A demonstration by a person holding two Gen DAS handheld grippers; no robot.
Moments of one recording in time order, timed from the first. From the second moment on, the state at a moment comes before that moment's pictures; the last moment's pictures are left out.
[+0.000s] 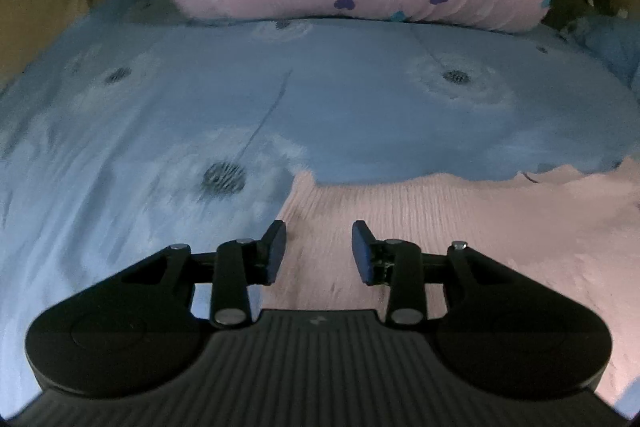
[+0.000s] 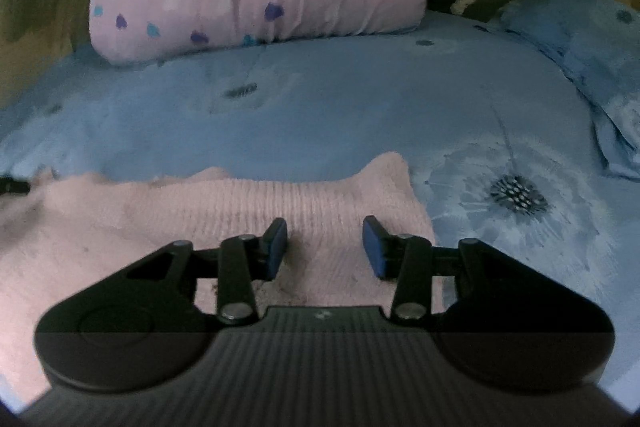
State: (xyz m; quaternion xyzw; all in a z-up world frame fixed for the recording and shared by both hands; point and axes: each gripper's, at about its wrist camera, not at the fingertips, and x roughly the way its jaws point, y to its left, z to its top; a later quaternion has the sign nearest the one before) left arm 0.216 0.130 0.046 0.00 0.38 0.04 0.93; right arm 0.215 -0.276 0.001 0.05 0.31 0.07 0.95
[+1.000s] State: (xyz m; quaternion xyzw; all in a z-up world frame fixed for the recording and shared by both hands) left arm 0.109 0.139 0.014 -0.04 0.41 0.08 0.91; right arm 0.099 -0.319 -0.010 0.14 0.35 0.00 0.93
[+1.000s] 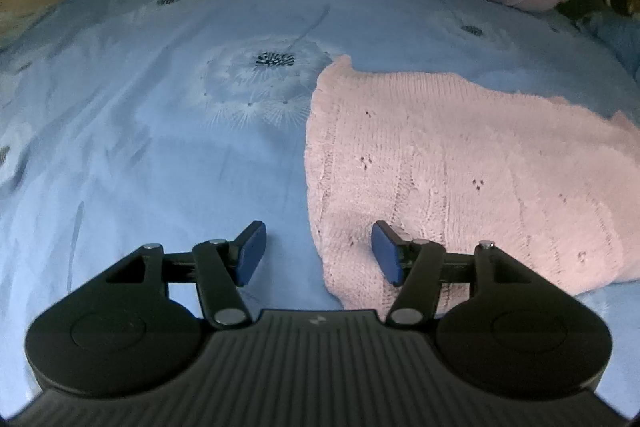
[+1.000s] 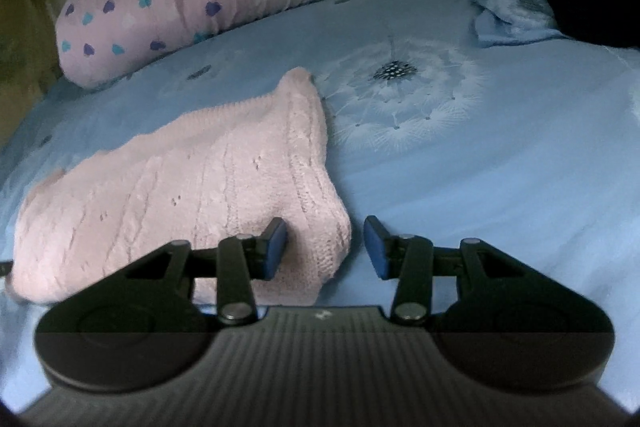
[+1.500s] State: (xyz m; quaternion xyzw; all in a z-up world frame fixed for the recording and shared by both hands) left arm 0.090 0.143 0.033 -0.09 0.42 0.05 0.90; right arm 0.052 -0.290 -0.005 0.25 0.34 -0.02 0.90
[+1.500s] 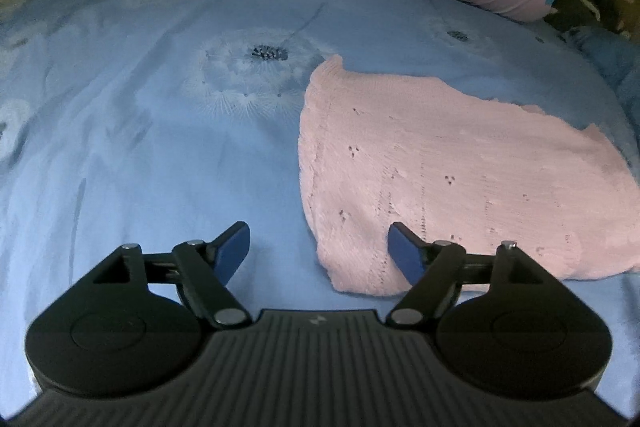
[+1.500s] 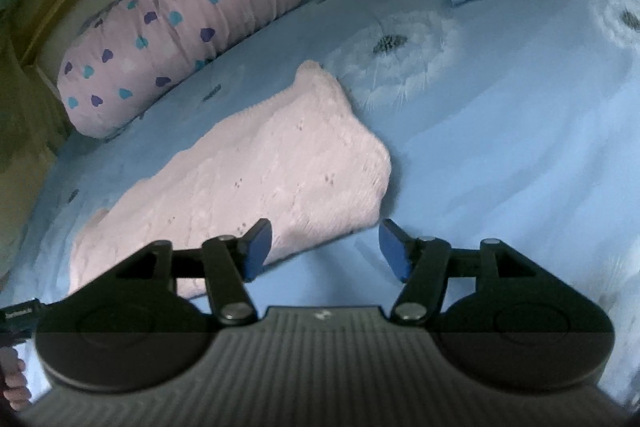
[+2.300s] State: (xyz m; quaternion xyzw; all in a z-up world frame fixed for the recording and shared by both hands) left arm 0.097 0.141 0.022 -0.10 0.44 0.04 0.89; right arm 0.066 -0.268 -0.035 0.39 0.29 -0.05 0.87
